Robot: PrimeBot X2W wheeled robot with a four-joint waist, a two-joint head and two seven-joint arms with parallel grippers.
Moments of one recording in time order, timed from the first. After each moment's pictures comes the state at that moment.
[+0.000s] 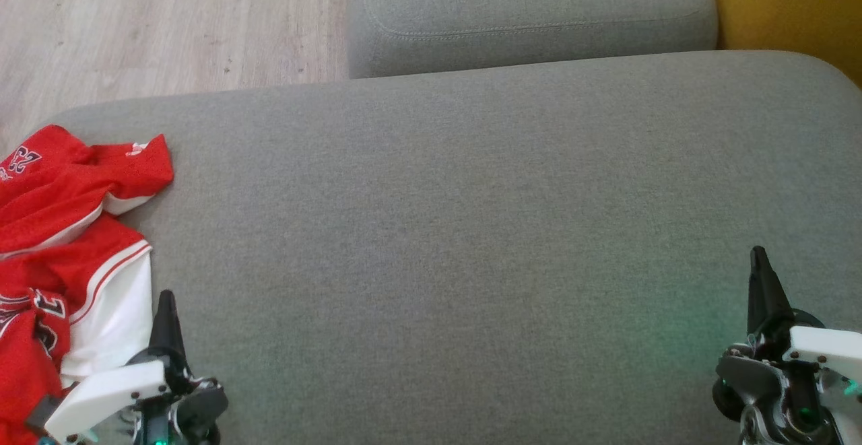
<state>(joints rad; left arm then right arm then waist) -0.06 0.05 0.07 0.28 -1.60 -0.12 0.11 -0.05 -0.04 -0.13 0.28 1.60 0.13 0.11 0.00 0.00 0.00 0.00</state>
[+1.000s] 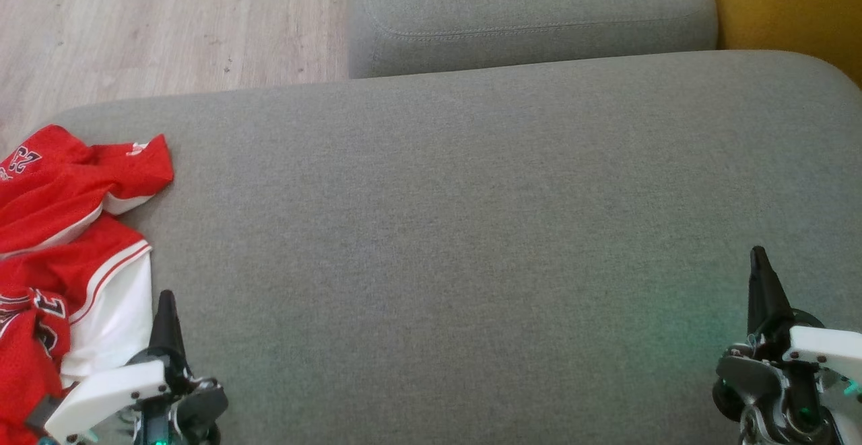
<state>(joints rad) -0.06 0.05 0.07 0.28 -1.60 -0.12 0.11 -0.05 -0.04 -0.13 0.28 1.60 0.13 0.11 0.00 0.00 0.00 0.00</state>
